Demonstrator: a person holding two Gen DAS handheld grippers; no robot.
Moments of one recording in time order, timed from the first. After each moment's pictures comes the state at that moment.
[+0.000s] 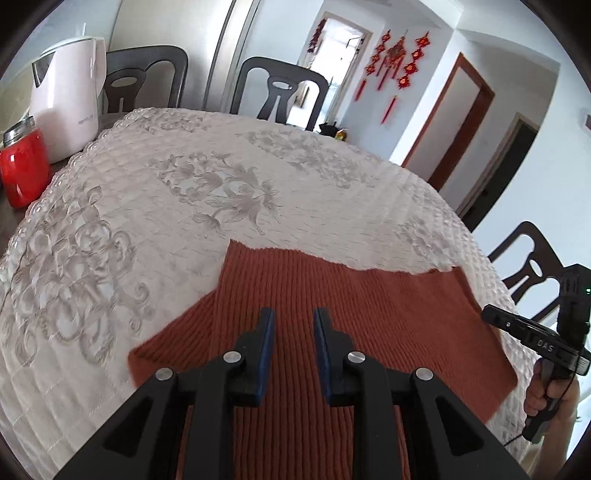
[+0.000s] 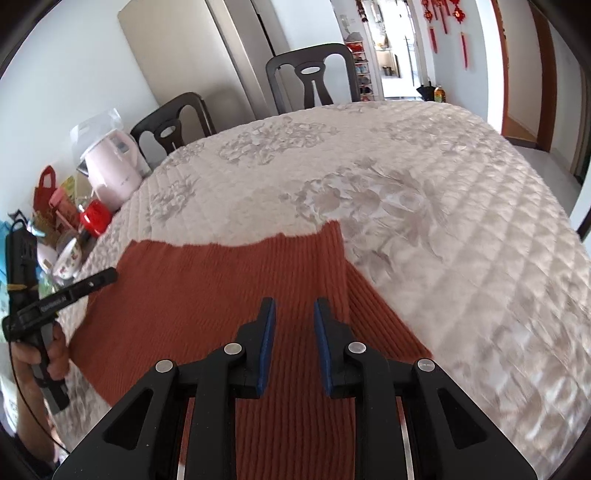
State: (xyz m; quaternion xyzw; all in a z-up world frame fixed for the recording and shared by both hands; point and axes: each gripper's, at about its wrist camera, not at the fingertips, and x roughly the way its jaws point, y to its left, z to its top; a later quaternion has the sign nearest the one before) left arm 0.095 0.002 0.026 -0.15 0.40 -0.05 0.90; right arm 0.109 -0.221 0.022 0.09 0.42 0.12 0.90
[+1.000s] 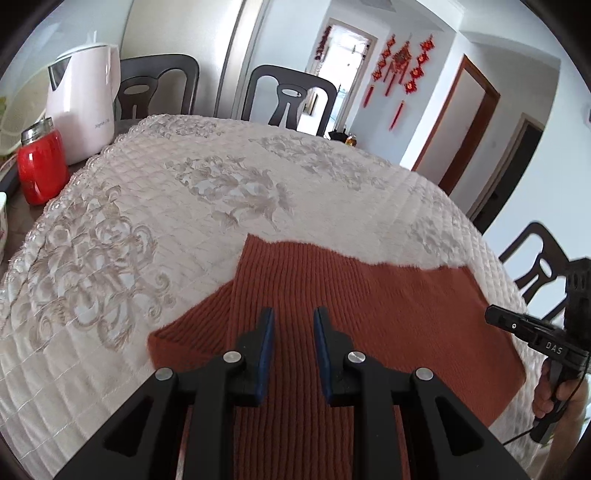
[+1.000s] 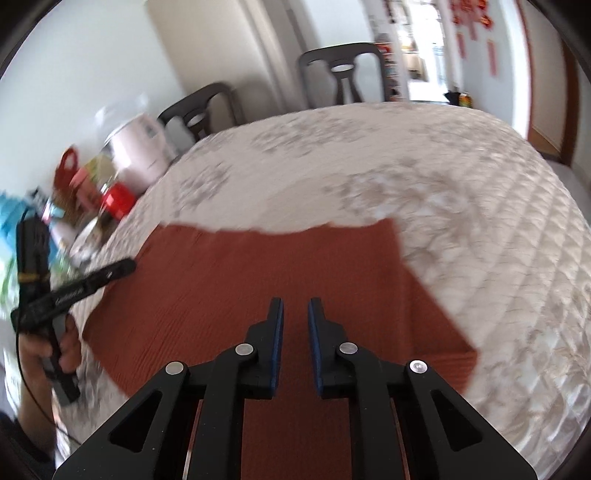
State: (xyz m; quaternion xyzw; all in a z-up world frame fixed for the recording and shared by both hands) left arm 0.074 0.005 0.021 -0.13 0.39 -0.04 0.91; right arm 0.093 -0.182 0.015 0.04 0.41 0.19 0.89
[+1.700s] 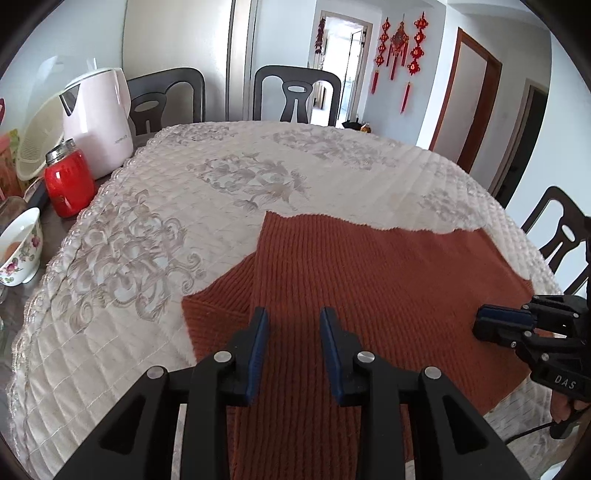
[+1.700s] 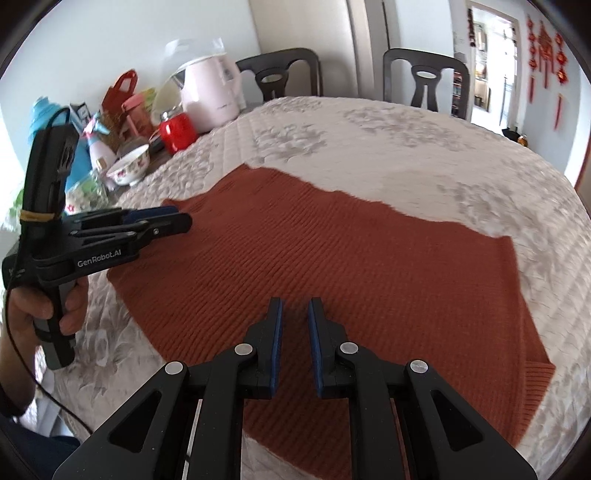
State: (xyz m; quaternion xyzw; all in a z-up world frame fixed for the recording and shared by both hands) left arm 0.048 -0.007 0.022 -0.06 0.40 0.01 0.92; right arm 0.072 -0.104 0.007 -0.06 0.41 0.26 0.87
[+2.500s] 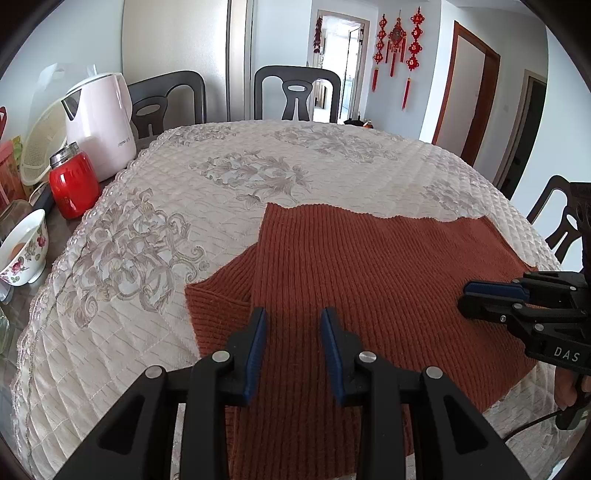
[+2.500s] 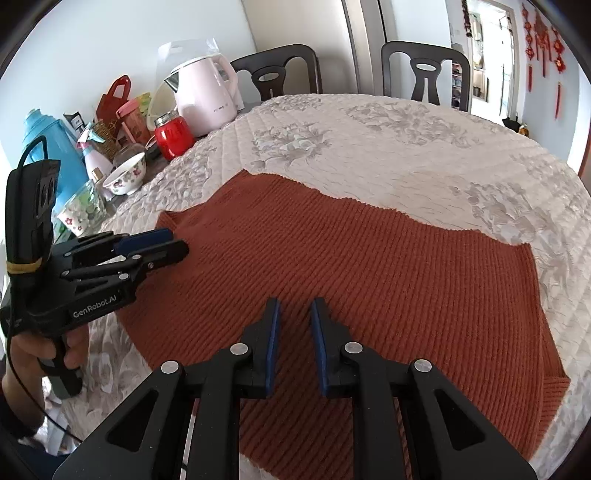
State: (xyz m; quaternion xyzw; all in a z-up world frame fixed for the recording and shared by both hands) left arm 0.041 -0.011 0.019 -0.05 0.39 0.02 0.92; right arm 0.083 -0.093 0.008 -0.04 0.42 0.26 0.87
